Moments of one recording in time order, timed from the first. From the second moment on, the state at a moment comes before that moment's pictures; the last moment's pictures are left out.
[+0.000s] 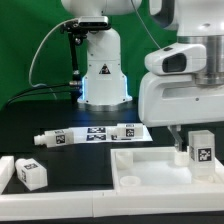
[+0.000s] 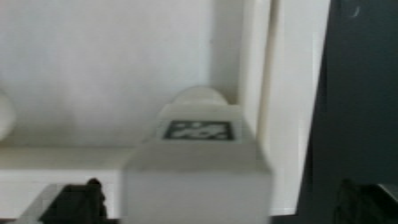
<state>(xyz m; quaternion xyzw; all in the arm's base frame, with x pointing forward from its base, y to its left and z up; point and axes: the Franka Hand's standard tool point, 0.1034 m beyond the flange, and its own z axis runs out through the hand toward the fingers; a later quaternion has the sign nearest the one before) 0.642 0.113 0.079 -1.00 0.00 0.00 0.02</state>
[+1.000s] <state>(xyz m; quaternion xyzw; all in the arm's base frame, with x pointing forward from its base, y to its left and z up) 0.645 0.110 0.076 -0.94 0.34 0.00 0.02</state>
